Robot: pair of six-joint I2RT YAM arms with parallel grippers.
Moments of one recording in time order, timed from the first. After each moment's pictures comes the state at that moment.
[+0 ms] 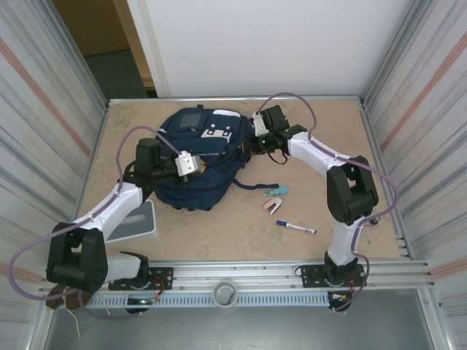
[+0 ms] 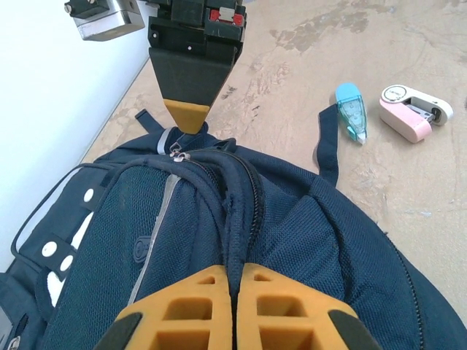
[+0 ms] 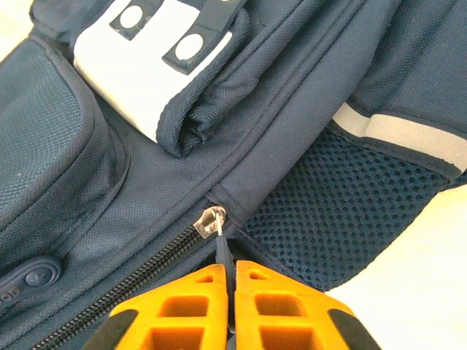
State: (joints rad) left arm -0.24 1.28 0.75 -0.04 0.77 0.88; right arm 0.45 1.87 1.44 -0.44 -0.34 0.30
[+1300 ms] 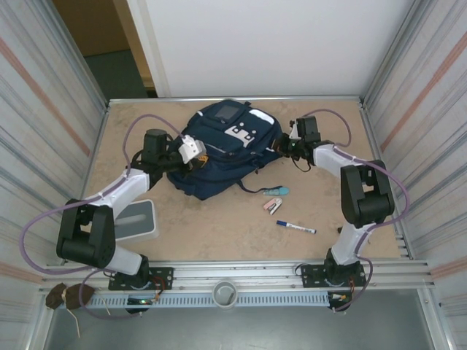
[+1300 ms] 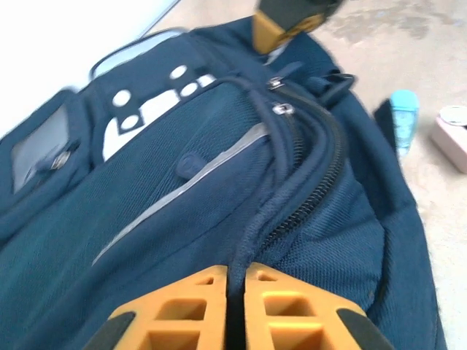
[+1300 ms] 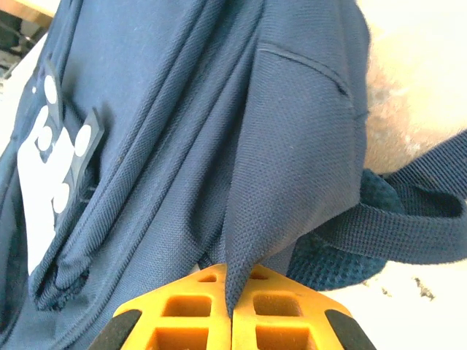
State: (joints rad) left arm -0.24 1.45 0.87 -0.02 0.65 0.63; right arm 0.24 1.78 1.10 -0.09 -0.34 0.63
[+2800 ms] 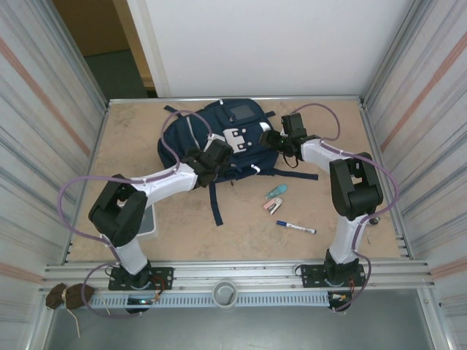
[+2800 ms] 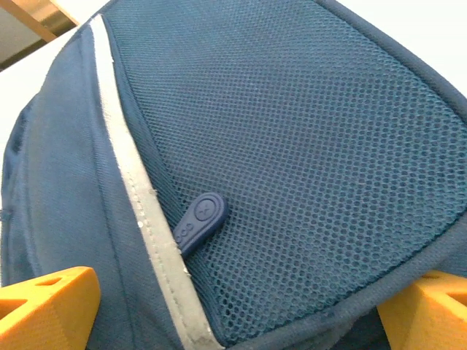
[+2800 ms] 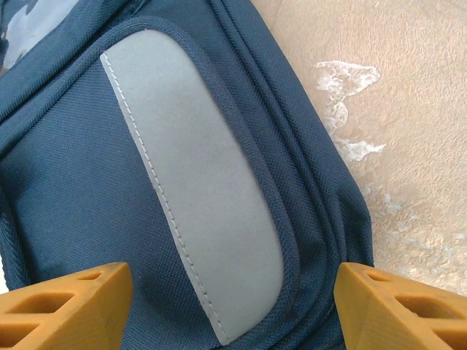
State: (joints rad) left arm -0.70 1.73 1.13 -0.29 -0.66 -0.13; right arm 0.31 1.90 1.25 -0.16 -0.11 0.59
